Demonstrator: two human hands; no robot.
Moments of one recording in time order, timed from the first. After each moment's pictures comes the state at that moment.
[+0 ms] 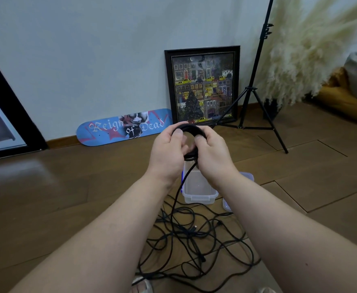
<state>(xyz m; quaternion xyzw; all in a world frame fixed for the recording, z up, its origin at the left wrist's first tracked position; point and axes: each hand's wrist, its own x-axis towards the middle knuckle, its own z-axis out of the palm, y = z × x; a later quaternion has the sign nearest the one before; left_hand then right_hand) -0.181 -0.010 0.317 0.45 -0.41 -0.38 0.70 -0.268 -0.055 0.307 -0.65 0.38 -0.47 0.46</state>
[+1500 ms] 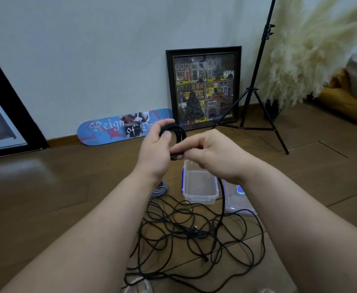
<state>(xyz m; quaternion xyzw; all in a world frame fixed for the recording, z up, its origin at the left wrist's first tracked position) -0.151 -0.012 0.314 0.55 -0.43 -0.27 0.66 -0.295 -0.033 0.351 -0.81 0.26 -0.26 0.45</state>
